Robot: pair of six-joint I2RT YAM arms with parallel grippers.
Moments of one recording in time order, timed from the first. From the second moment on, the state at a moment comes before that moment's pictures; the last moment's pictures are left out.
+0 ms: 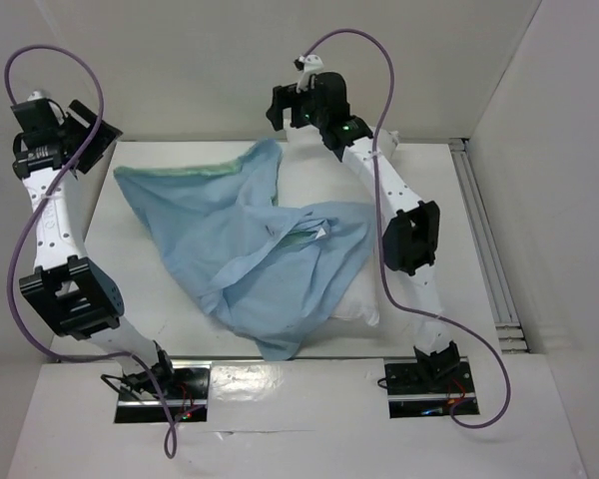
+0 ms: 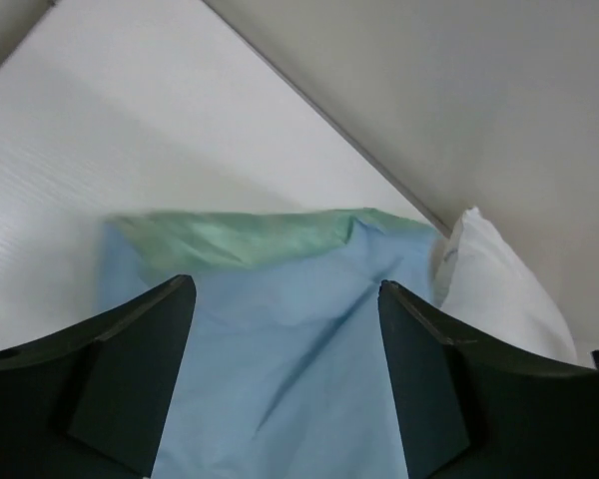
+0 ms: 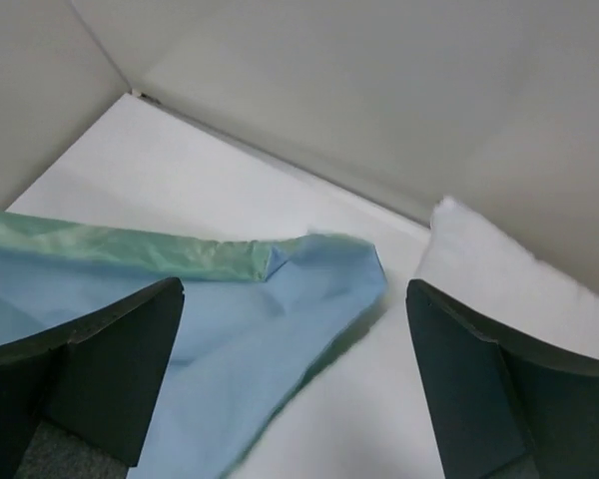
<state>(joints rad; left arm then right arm) 0.43 1.65 1.76 -0.61 0.26 -0.58 0.47 2.36 2.48 -0.26 -0.16 0.12</state>
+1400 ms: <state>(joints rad) -0.01 1.61 1.50 -0.54 0.50 -0.59 0.12 1.54 1.19 -0.42 -0.34 0.48</state>
